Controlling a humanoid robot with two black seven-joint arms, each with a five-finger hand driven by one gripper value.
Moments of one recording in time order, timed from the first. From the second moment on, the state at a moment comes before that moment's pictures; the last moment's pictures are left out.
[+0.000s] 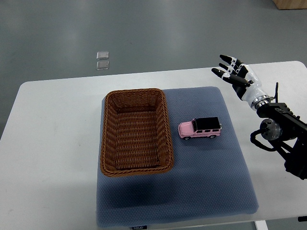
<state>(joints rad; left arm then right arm) -0.09 0.00 -0.07 -0.14 0.12 -0.03 -0.04 0.60 -0.27 0.83 0.82 -0.41 0.02 0.36</state>
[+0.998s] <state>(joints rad) -0.09 0.00 -0.07 -0.14 0.12 -0.03 -0.04 0.61 -0.32 0.82 0.83 -0.62 0.20 0.43</state>
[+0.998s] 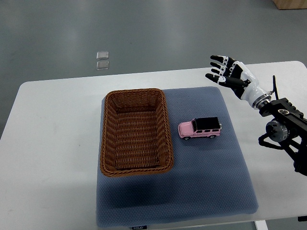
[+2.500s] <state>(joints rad) -0.09 0.00 -0.07 -0.14 0.12 -0.03 -0.04 0.63 -0.46 0.52 0.92 -1.59 0.07 0.61</state>
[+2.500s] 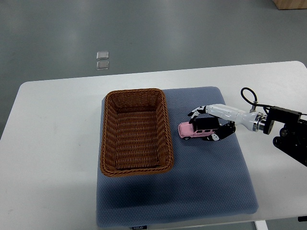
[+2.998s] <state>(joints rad) -0.09 0.00 -0.07 -0.14 0.12 -0.03 -0.04 0.62 -0.45 0.51 0.91 -1.61 0.01 0.61</state>
